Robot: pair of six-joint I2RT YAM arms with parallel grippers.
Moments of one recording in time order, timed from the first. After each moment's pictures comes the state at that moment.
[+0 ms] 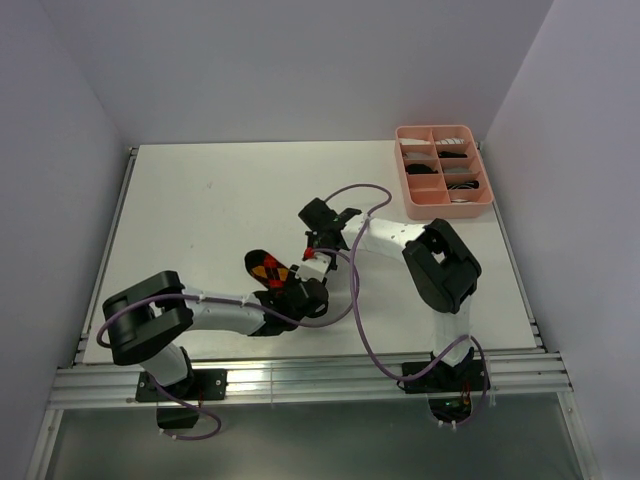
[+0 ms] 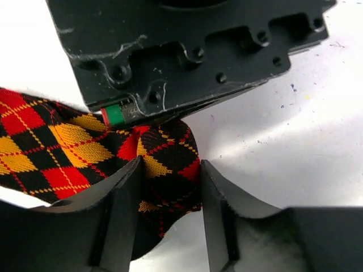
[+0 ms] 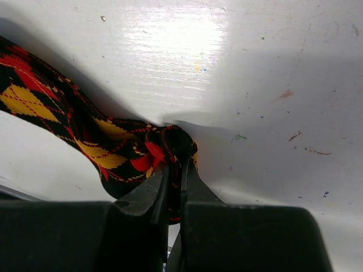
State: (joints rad) left arm -1.17 1.61 0.68 0.15 -0.64 -0.44; right arm 0.75 1.93 1.30 -0.59 -0.12 0.84
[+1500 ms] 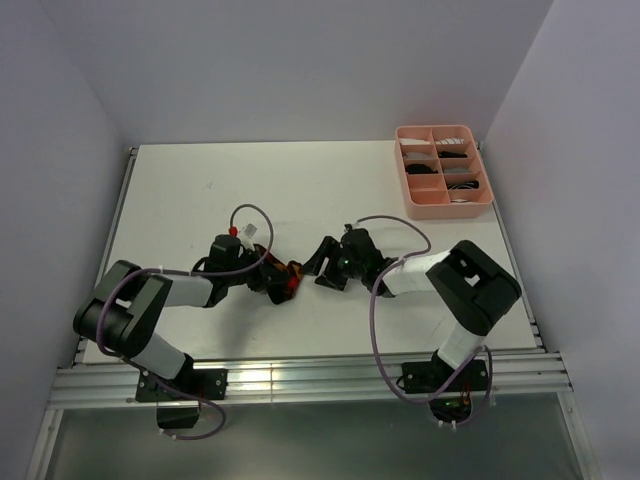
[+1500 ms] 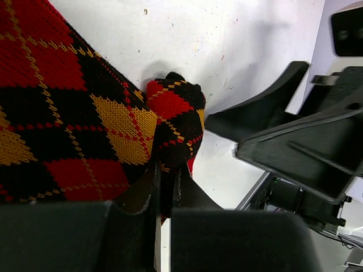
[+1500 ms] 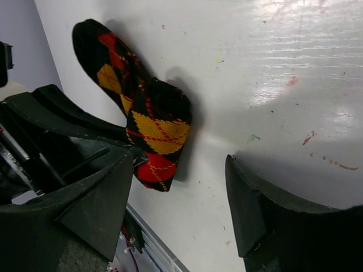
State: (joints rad) left arm -0.44 1.54 0.43 0.47 0.47 -0.90; right arm 0.69 1.65 0.63 0.39 -0.23 1.12
